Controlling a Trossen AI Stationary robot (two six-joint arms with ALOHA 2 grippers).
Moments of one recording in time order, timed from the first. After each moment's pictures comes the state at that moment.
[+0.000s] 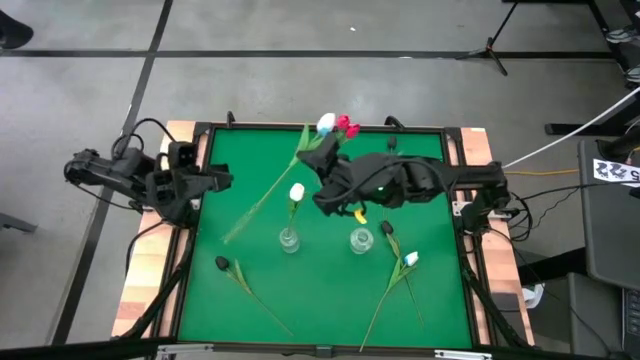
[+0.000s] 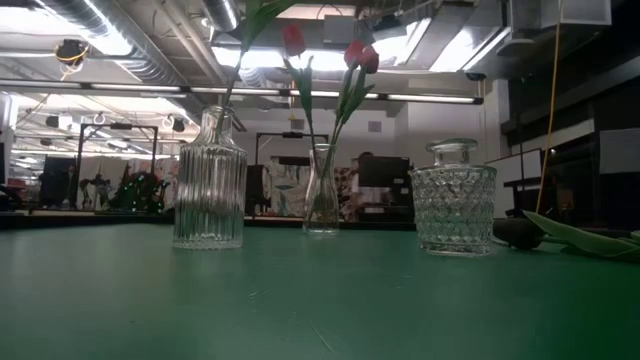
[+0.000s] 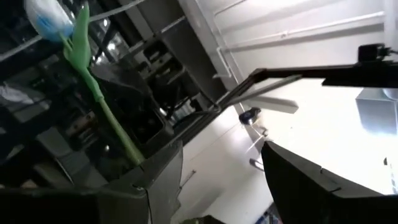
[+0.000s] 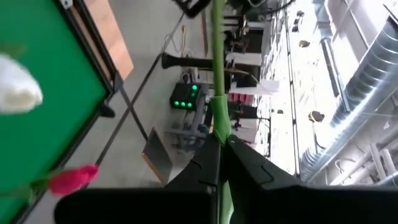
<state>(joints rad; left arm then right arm) -0.28 0.64 0.71 0.47 -0.15 -0.91 0.21 1.87 2.25 -0.61 0.66 -1.42</state>
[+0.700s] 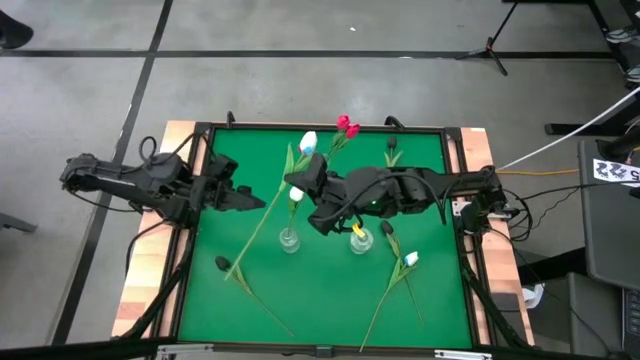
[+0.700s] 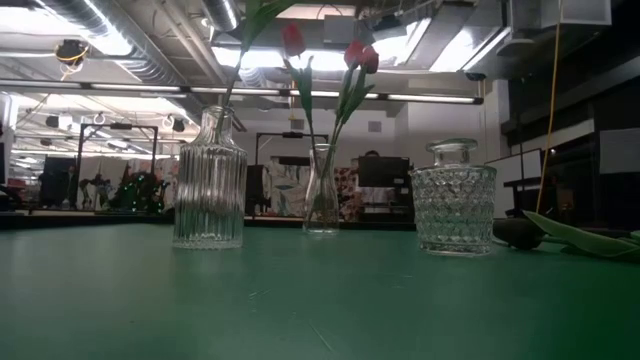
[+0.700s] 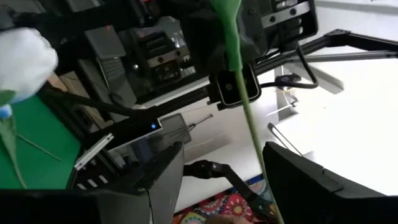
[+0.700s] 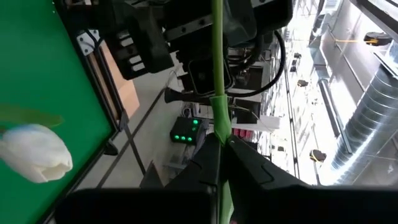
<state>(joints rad) -0.14 0.77 0.71 0.30 0.12 -1.25 0.25 1.90 2.25 -0.57 0.54 -1.45</state>
